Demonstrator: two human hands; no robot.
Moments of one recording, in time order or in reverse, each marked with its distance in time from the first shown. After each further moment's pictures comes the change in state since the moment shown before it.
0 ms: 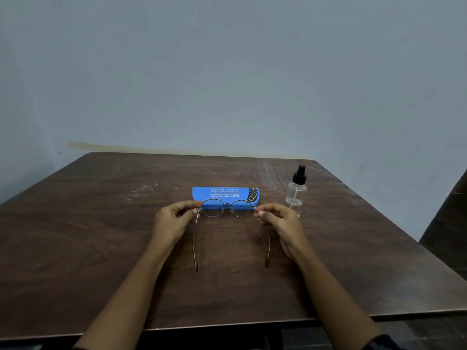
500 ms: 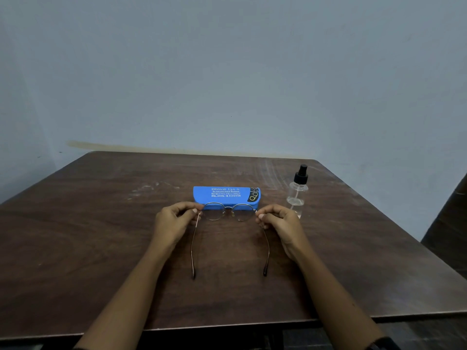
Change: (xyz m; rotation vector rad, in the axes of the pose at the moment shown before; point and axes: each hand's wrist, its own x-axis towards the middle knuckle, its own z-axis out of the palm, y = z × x) left_hand 0.000 -0.002 0.000 0.012 0.003 -0.065; right_hand -0.001 -0.002 0.002 -0.041 -0.012 0.027
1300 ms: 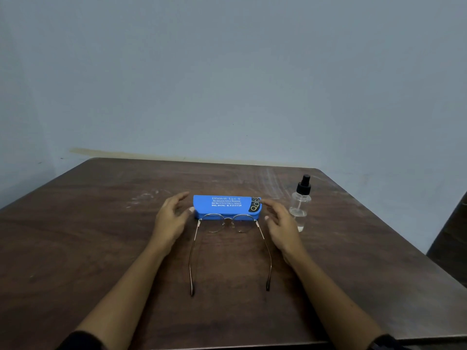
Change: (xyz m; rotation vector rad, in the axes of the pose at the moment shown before) left_hand 0.036 -0.010 0.000 0.153 0.076 0.080; right_hand 0.034 0.019 -0.001 -0.407 0.077 -0.230
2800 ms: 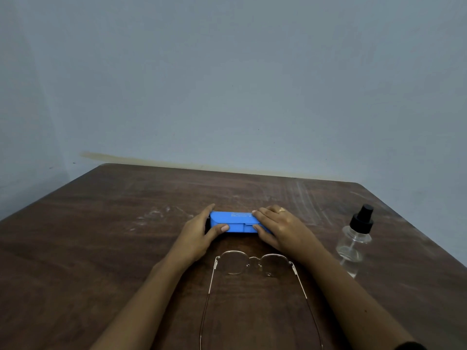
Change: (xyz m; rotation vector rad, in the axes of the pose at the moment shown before) left_hand 0.053 -0.006 0.019 0.322 -0.249 0.062; right_hand 0.099 0.021 0.044 -0.695 -0.089 -1.031
